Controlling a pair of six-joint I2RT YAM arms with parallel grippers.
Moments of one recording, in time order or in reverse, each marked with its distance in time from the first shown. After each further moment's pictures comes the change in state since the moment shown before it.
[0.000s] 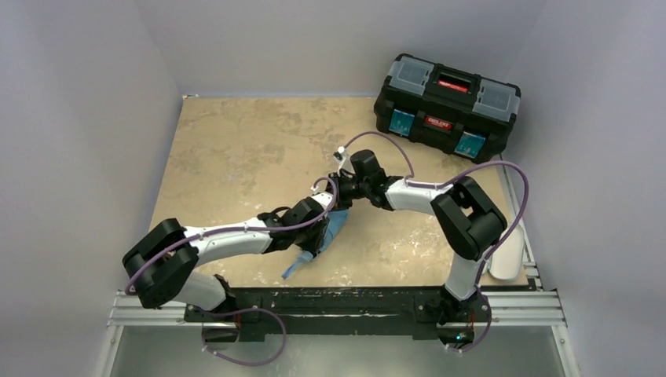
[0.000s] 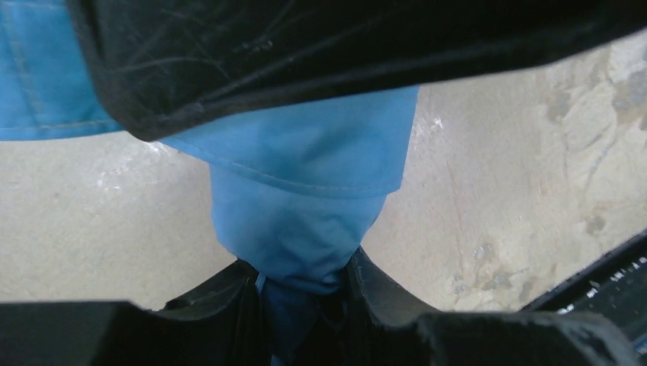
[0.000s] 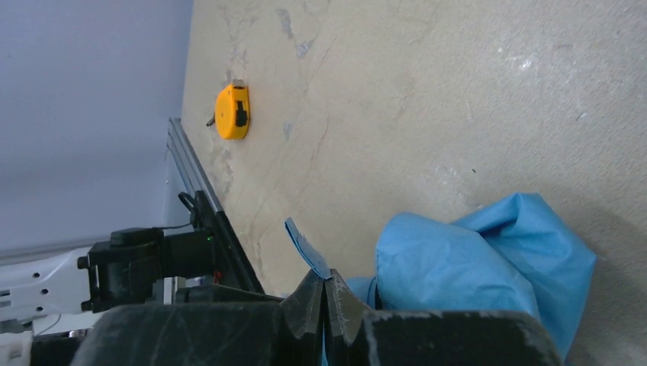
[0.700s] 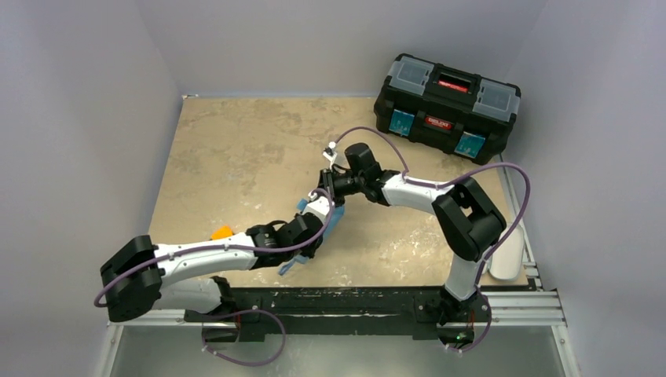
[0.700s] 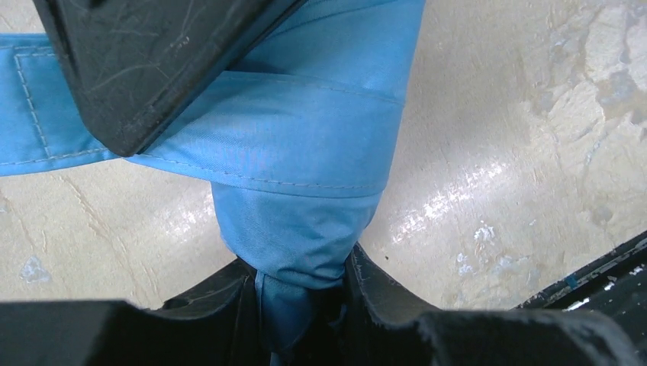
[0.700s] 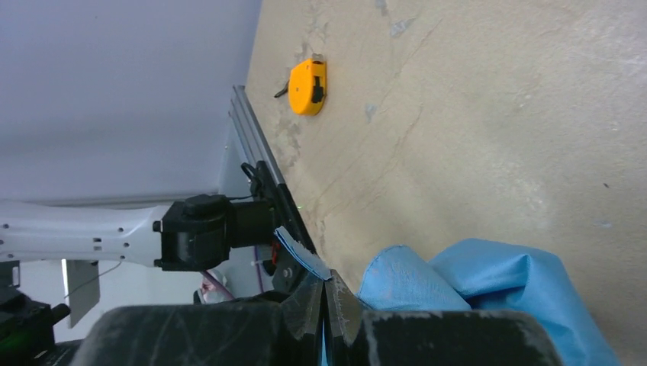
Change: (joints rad) left arm -0.183 -0.158 0.002 -0.097 -0.336 -0.007; right arm 0.011 0.000 0.093 -0.076 -0.150 0.029
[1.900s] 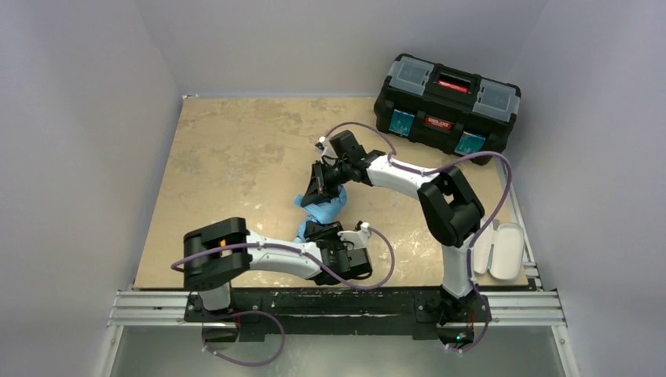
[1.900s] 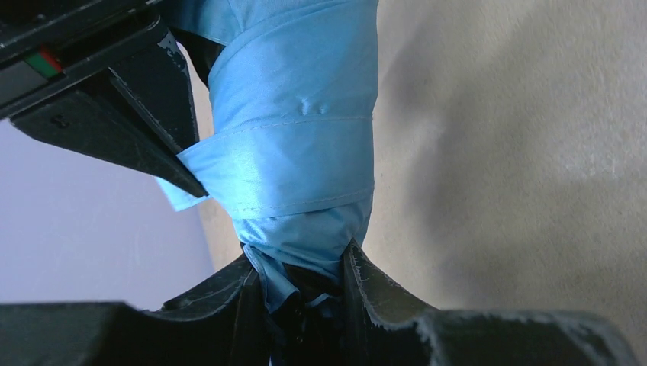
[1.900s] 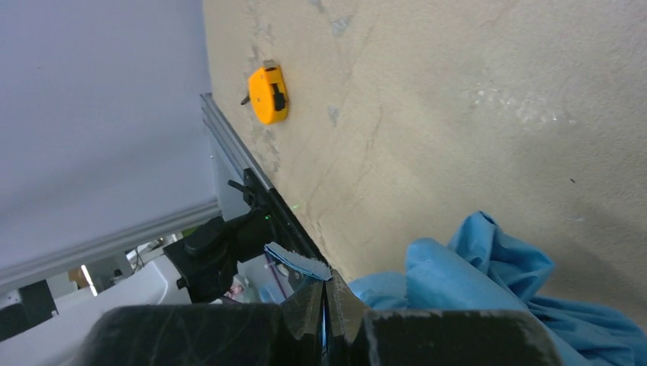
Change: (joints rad) left arm -0.270 0.462 0.278 -0.213 -0.732 0.312; right arm 0.006 0.149 0.312 -0.360 0.014 0.034
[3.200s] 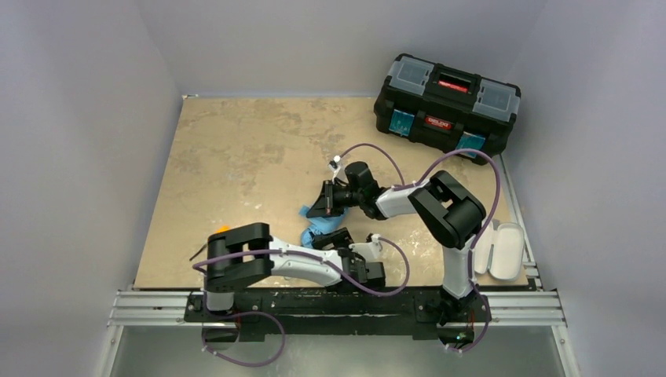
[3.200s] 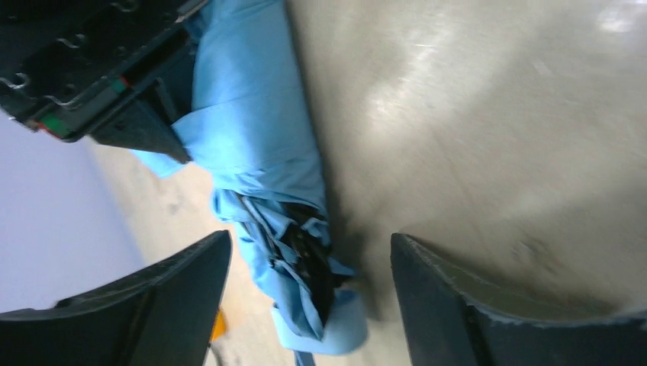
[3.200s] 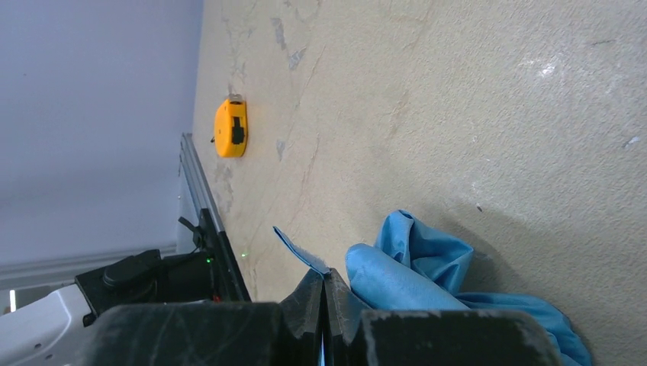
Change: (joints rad) left arm -0.085 0.202 0.180 -0.278 0.192 -0.266; right arm 0.013 0.010 -0.456 0.712 0.142 0.042
